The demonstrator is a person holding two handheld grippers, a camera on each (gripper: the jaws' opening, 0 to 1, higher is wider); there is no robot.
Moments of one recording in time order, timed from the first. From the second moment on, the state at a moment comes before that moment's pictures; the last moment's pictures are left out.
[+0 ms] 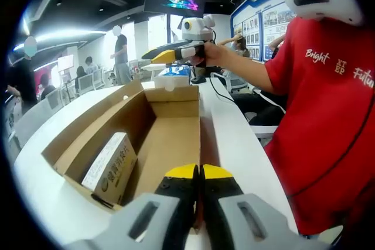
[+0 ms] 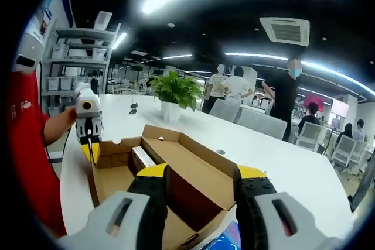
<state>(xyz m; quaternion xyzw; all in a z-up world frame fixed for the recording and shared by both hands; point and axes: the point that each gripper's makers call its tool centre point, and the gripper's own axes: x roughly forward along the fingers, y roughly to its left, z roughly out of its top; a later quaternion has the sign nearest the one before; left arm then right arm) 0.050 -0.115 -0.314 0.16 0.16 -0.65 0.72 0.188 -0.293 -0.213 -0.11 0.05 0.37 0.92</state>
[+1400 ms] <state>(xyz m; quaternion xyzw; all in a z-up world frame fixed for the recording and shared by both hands) 0.049 -0.117 -0.314 0.16 0.16 -0.65 0.72 0.177 -0.248 -0.221 -0.07 0.04 0.37 0.92</state>
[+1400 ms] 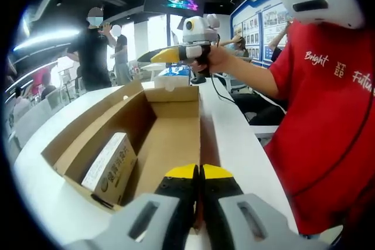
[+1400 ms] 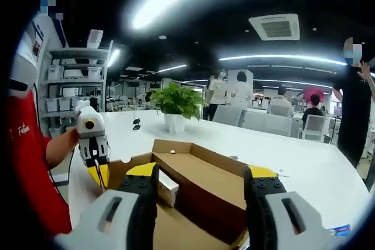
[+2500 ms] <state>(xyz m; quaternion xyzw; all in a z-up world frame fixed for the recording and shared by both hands) 0.050 -0.116 -0.314 0.16 0.17 -0.65 0.73 0.168 -0.201 -0.248 -0.14 0.07 0.42 0.89</state>
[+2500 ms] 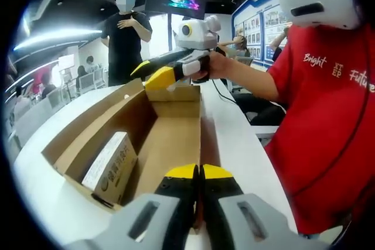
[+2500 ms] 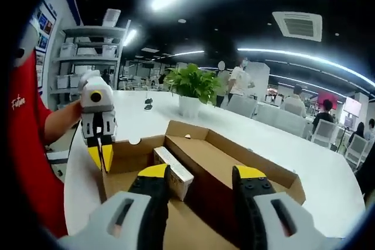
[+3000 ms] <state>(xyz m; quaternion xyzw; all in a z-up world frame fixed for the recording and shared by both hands) 0.051 -0.115 -0.314 0.16 0.16 -0.65 0.73 0.165 -0.170 -0.268 -0.18 0.08 0.45 0.87</state>
